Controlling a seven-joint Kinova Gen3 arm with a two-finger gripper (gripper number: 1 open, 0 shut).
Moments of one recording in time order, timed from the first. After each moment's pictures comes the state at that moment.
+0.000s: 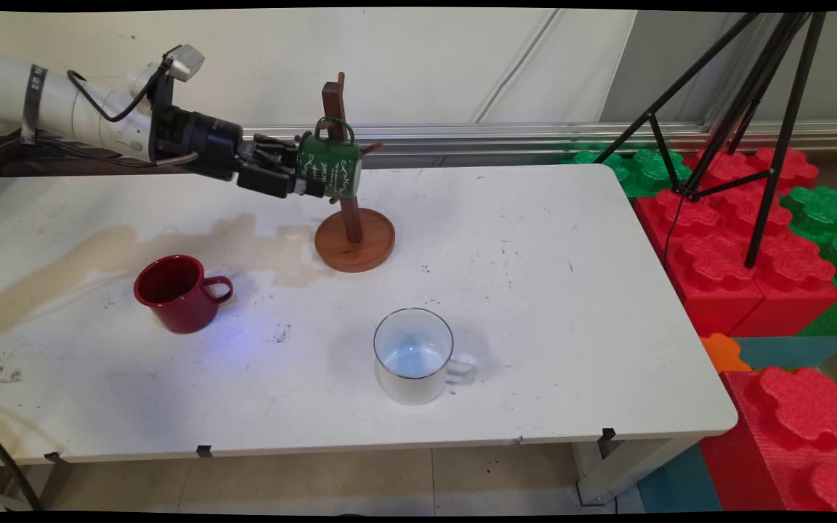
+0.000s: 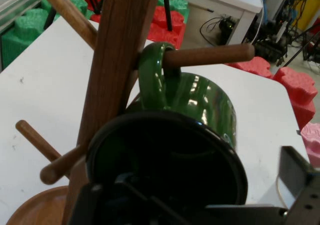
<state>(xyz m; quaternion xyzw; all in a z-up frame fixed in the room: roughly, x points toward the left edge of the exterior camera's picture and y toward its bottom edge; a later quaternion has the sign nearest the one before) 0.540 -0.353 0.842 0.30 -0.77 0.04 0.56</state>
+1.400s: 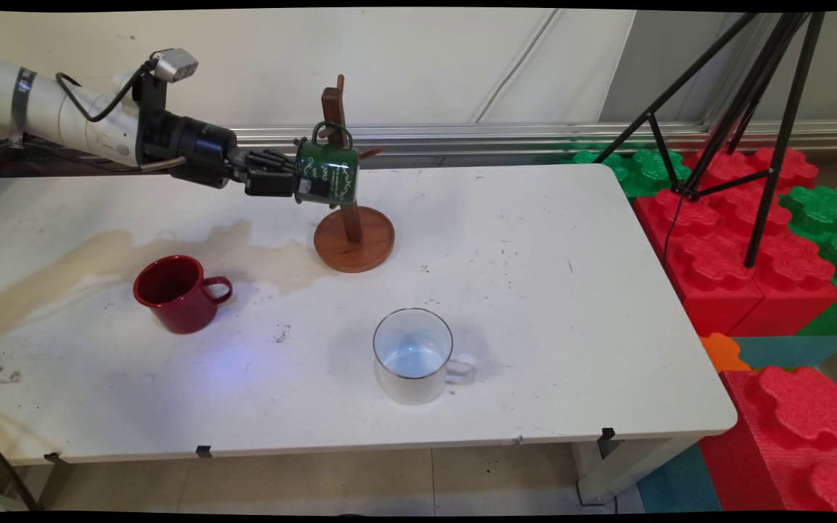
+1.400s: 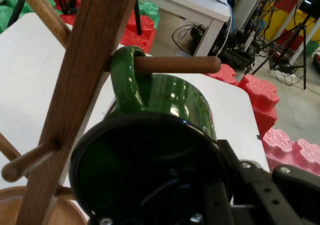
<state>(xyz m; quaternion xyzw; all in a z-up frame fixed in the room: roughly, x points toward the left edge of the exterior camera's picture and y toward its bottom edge) 0.537 -0.338 0.844 0.30 -0.76 0.00 0.57</state>
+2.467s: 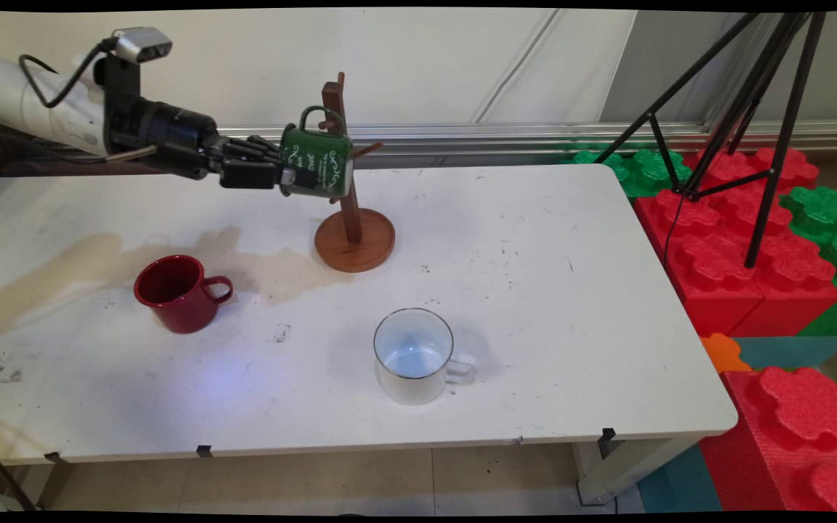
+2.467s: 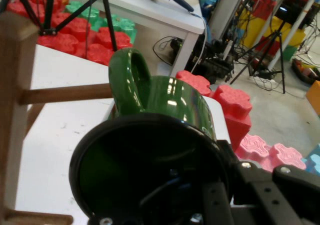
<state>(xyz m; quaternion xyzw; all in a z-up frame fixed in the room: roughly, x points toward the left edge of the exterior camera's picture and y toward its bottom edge) 0.538 -0.316 0.872 0.27 -0.76 0.00 0.59</state>
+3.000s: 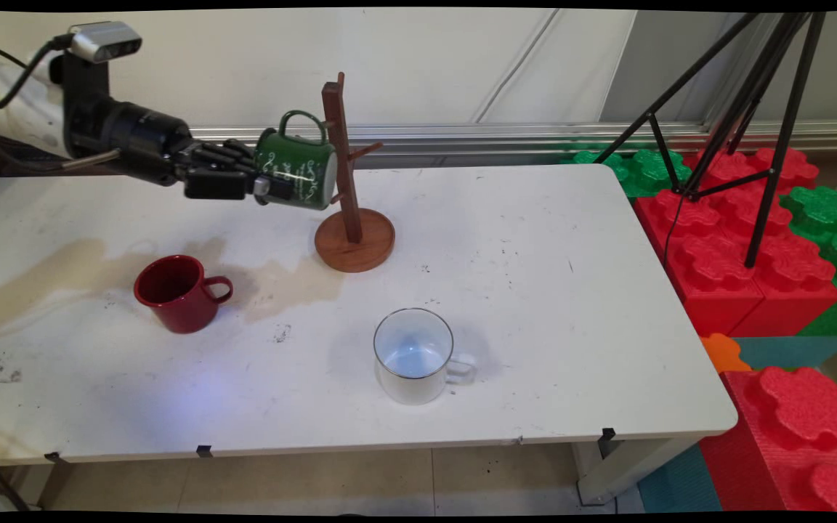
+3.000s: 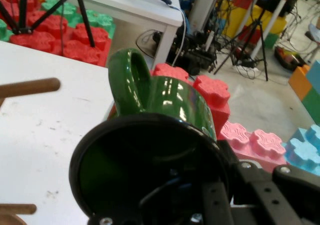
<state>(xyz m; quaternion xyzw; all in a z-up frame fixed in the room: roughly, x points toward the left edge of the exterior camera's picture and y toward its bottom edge) 0.545 -0.288 0.888 0.24 -0.77 -0.01 0.59</state>
